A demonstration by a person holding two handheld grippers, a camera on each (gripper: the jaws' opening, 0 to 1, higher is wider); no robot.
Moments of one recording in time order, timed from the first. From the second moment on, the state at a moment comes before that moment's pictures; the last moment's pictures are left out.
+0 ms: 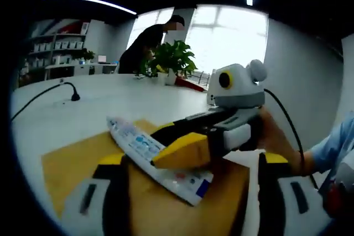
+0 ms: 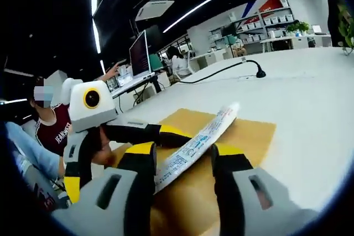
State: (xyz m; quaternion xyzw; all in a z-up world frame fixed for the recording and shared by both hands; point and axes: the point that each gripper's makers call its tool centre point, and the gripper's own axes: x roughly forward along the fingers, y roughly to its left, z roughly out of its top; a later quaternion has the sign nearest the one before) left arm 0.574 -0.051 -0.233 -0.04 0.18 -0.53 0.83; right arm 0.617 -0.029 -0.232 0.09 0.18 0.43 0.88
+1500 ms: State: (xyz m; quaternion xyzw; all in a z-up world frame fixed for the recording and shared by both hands) left arm 0.537 -0.038 -0.162 -0.14 0.06 -0.62 0.77; right arm 0.546 -0.007 -0.118 0.19 -0.07 0.63 0.75
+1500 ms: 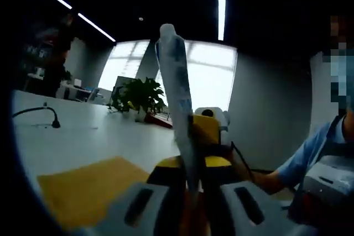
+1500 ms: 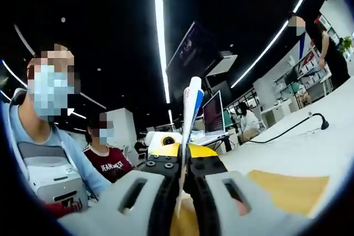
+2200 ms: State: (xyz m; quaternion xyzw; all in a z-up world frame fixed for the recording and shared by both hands) left arm 0.515 -0.055 -0.191 -0.04 0.09 -0.63 0.77; right arm 0.552 -0.020 -0.094 0.18 -0.15 0.59 0.77
